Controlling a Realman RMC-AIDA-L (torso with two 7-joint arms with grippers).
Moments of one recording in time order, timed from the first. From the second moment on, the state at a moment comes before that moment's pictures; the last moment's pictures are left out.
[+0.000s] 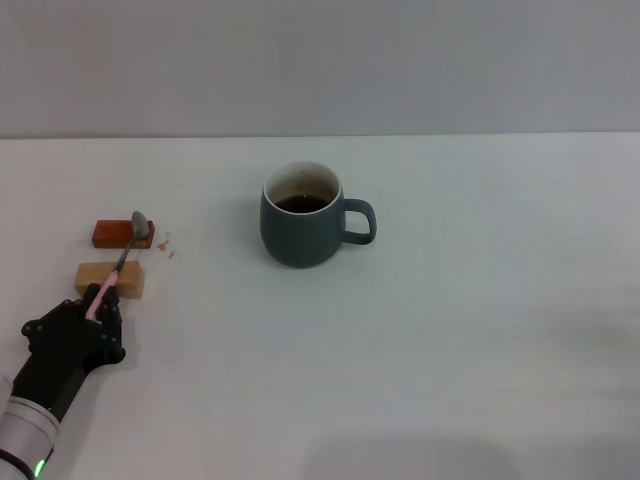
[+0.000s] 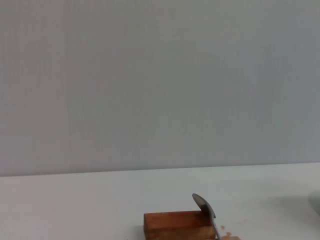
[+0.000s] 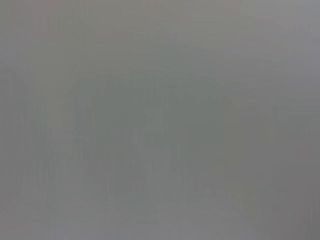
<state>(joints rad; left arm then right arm) -0.13 -2.07 -0.91 -0.43 2.54 0.94 -0.06 0.14 2.08 0.80 0.38 -2.06 -1.32 -0.12</state>
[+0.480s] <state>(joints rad) -0.11 -2.06 -0.90 -0.50 2.54 1.00 -0.01 0.14 2.08 0.80 0.38 -2.06 -1.32 -0.12</state>
